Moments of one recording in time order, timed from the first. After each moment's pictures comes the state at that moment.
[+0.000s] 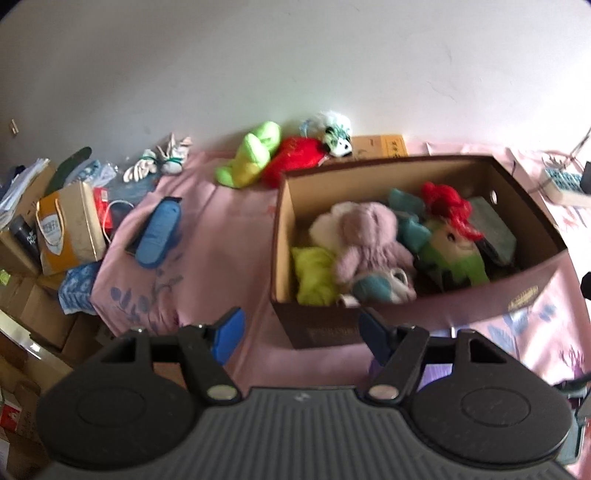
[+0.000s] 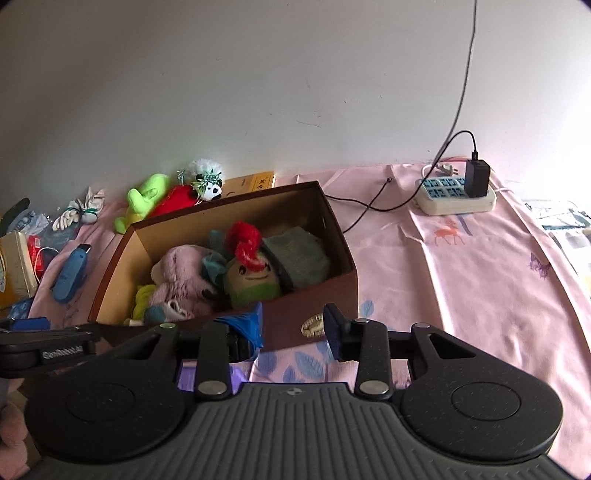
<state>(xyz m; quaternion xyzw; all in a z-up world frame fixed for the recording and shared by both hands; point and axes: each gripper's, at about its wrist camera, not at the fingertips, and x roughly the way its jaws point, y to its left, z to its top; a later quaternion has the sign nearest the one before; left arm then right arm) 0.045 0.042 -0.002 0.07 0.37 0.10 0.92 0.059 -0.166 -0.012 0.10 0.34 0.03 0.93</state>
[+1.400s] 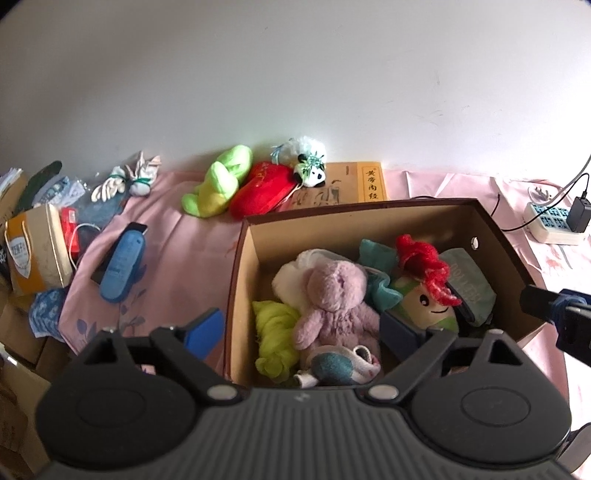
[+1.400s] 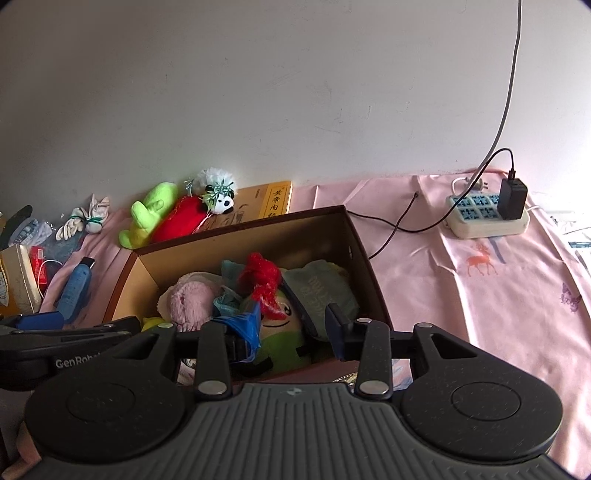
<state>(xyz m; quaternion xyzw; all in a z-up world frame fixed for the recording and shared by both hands) 0.103 0.027 0.015 0.04 0.36 0.06 0.93 0.123 -0.159 -0.001 0.11 0.35 0.05 0.93</state>
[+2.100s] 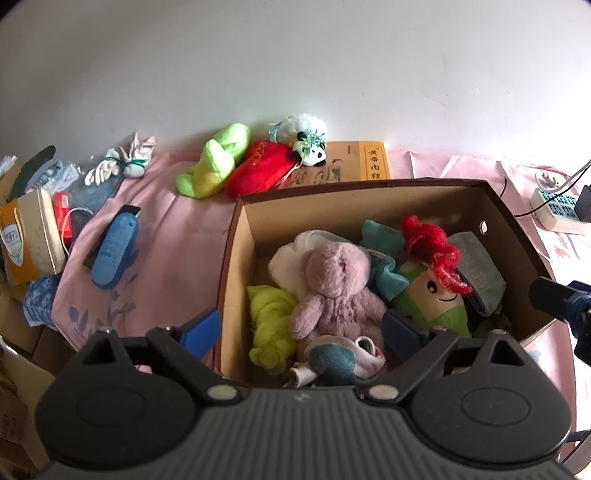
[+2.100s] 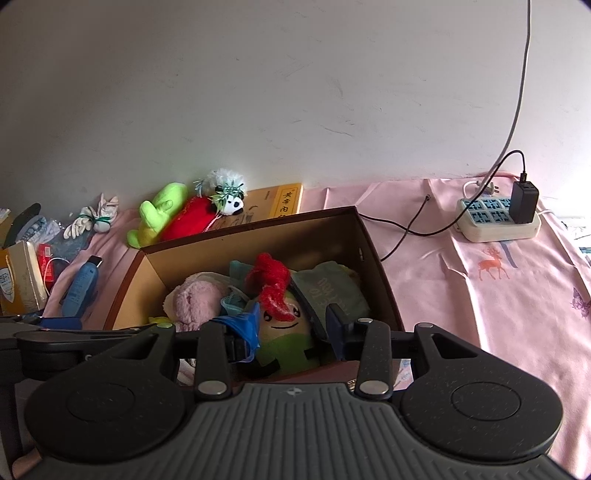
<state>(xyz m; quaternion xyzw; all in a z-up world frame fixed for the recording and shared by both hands) 0.120 0.029 -0.003 0.04 0.39 0.06 0.92 0.124 -0.157 -0.007 0.11 0.34 0.07 0.93</state>
